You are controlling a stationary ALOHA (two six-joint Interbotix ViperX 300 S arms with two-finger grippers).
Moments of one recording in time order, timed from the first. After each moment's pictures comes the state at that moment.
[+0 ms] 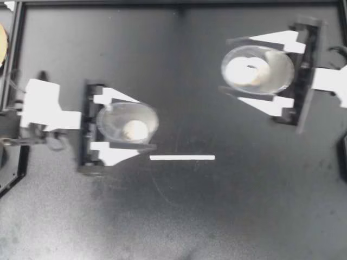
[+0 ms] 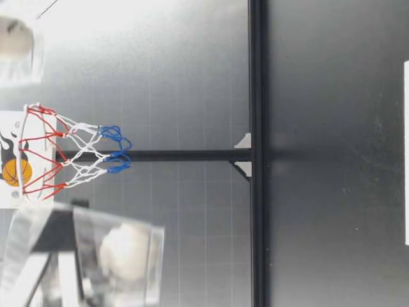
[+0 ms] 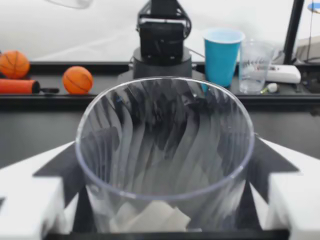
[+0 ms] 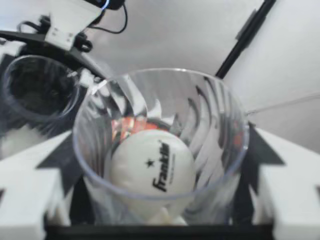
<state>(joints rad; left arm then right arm) -0.02 -0.29 0.91 -0.01 -0.58 -0.01 -0.14 -0.46 0.76 -0.01 -0.36 -0.56</state>
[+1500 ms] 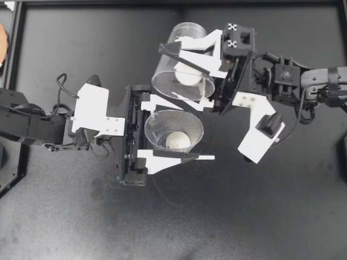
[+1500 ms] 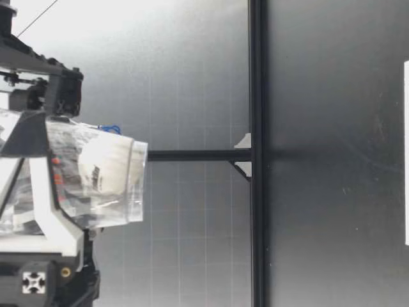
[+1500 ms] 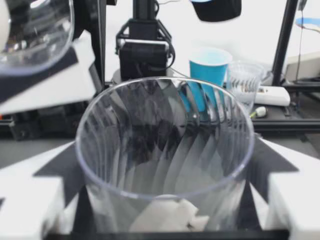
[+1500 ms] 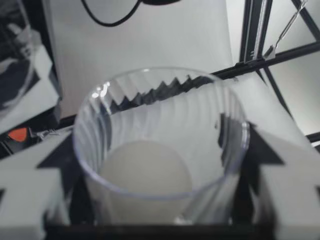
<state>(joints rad) -0.05 -0.13 0.72 -0.01 -0.58 -0.02 -0.13 -0.15 0.61 -0.05 -0.59 -1.31</state>
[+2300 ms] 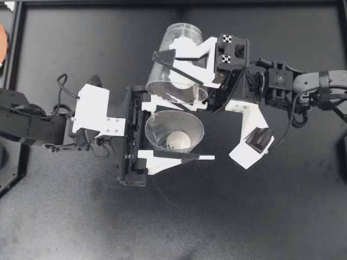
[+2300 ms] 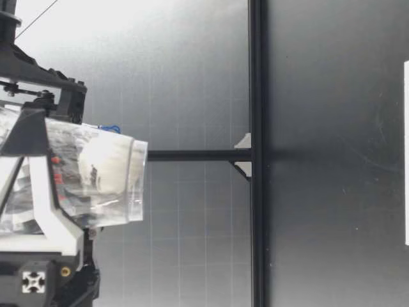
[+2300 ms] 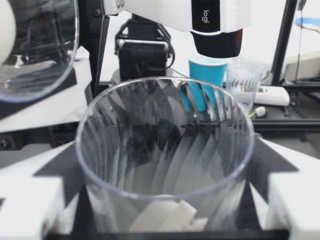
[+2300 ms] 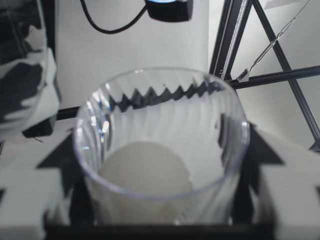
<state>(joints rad) -0.05 -0.13 0.72 -0.01 -0.58 -0.02 -0.12 -0.12 0.59 -0.05 -0.65 -1.45</state>
